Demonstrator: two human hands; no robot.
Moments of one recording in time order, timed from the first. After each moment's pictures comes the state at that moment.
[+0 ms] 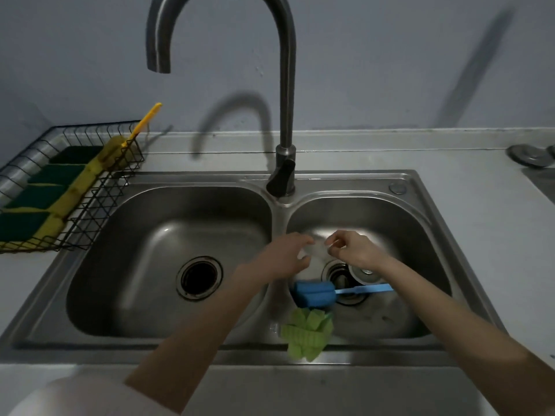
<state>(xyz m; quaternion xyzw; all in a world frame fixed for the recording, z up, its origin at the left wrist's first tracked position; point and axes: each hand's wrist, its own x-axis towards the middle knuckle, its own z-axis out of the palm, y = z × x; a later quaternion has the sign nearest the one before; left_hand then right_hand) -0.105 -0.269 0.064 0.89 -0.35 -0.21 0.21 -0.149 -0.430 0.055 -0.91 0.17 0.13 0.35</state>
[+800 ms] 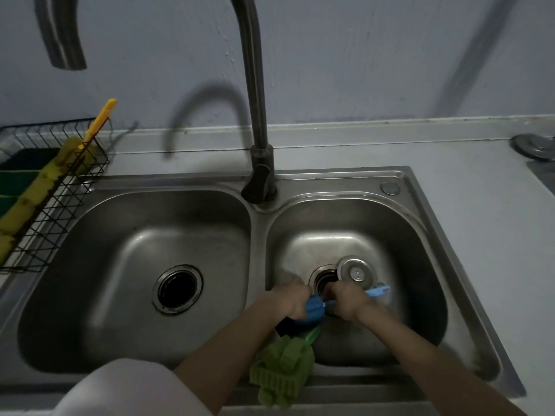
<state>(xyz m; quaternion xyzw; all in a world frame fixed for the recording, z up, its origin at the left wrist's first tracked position) -0.113 -0.323 -0.012 0.85 -0.35 -0.40 -0.01 -0.167 -0.451 -0.033 -0.94 0.13 0.27 0.18</state>
